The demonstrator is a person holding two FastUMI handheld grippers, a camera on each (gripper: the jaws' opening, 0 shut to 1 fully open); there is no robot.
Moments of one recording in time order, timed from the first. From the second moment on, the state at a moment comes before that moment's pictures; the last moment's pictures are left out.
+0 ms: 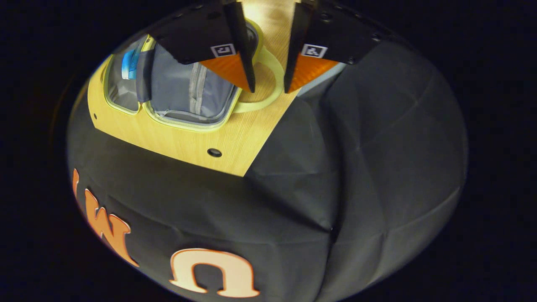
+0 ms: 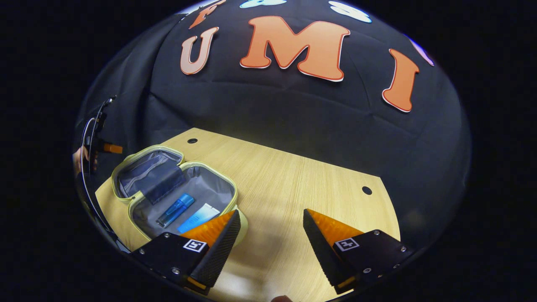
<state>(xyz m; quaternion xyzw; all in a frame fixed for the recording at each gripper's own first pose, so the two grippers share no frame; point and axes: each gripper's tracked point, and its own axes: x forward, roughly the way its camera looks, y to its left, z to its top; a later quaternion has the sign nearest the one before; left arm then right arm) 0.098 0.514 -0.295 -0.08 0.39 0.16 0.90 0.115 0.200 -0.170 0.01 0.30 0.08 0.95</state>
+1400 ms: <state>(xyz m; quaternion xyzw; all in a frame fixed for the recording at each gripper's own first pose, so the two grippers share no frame) 0.112 0.518 -0.291 -0.16 0.35 0.11 0.91 0.106 0.214 -0.154 -0.02 0.29 0.07 0.95</state>
